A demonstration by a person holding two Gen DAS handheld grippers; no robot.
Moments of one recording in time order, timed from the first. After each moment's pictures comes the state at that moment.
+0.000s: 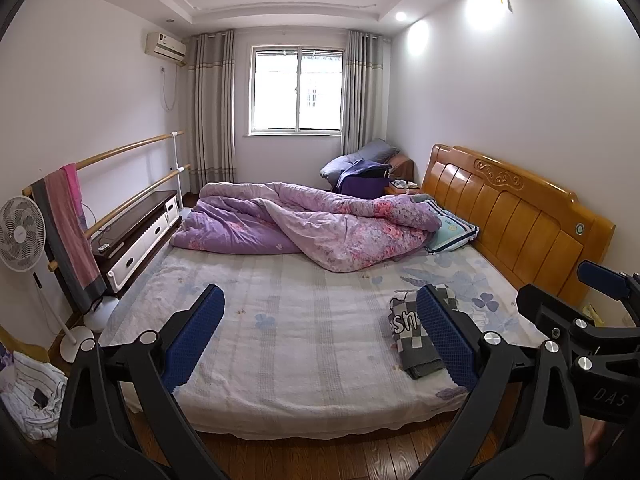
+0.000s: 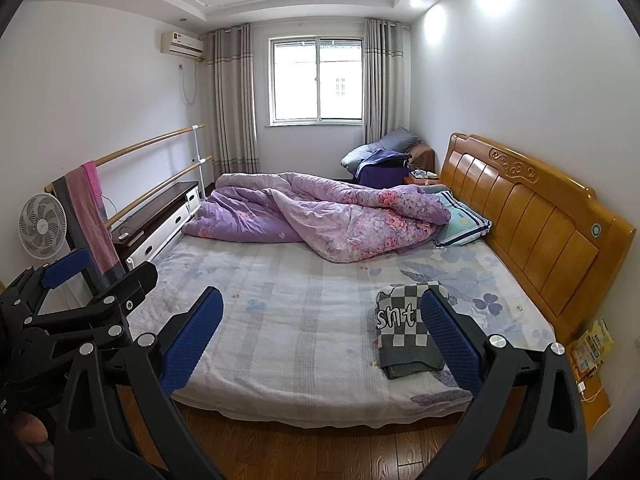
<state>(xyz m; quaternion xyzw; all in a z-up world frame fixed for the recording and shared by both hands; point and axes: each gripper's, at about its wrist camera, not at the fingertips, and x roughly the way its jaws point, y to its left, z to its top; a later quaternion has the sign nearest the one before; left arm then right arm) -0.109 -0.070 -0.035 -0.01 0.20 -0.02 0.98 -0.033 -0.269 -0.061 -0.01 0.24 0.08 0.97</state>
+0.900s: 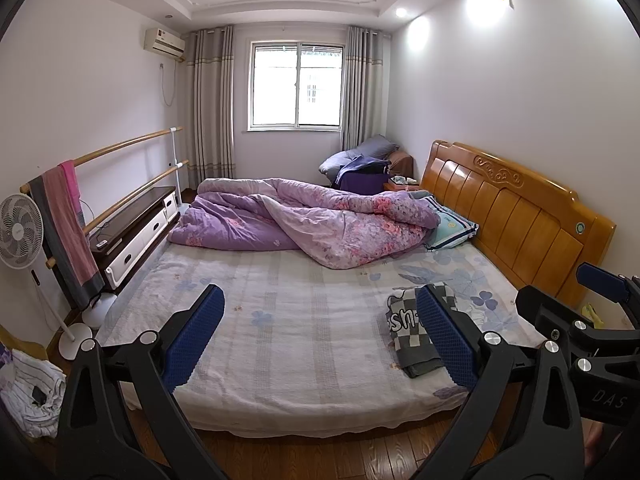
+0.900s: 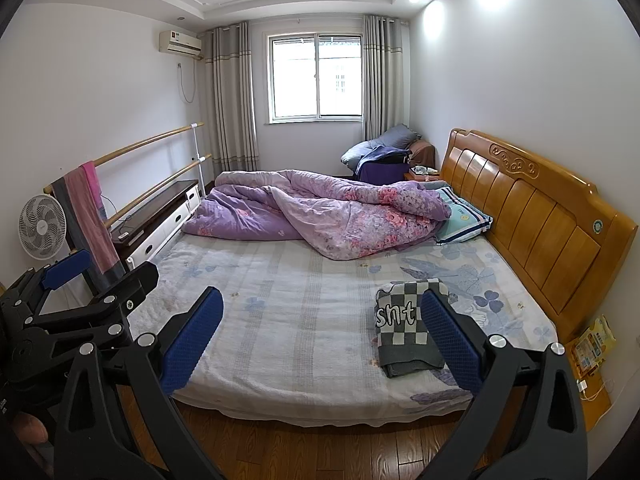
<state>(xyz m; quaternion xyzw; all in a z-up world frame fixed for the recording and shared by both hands) -0.107 -0.068 -0.039 -0.01 0.21 -0.02 0.98 -0.033 -0.268 -0.065 0.00 0.24 0.08 0.97</state>
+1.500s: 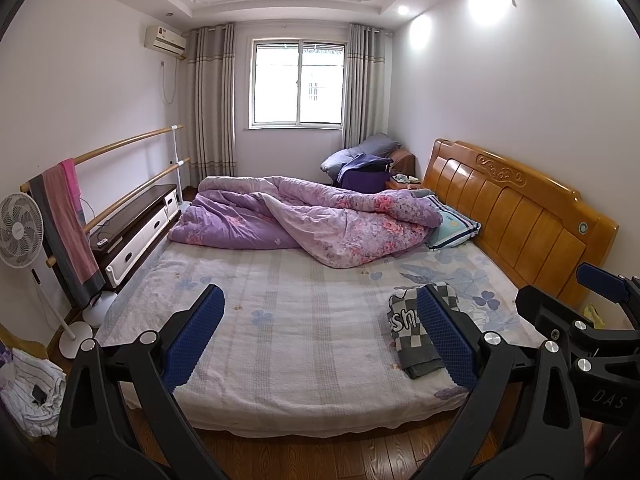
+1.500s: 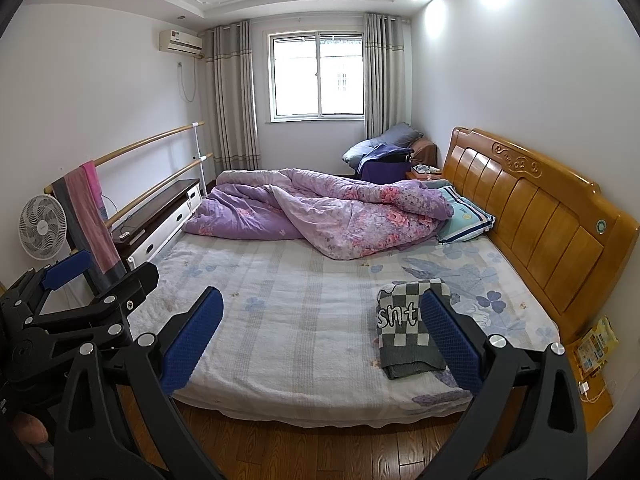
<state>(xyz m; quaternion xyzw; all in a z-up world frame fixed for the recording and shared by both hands) -0.107 -0.064 -0.042 -0.01 0.21 -0.03 0.98 -0.029 -0.267 -0.066 0.00 0.24 0.08 0.97</state>
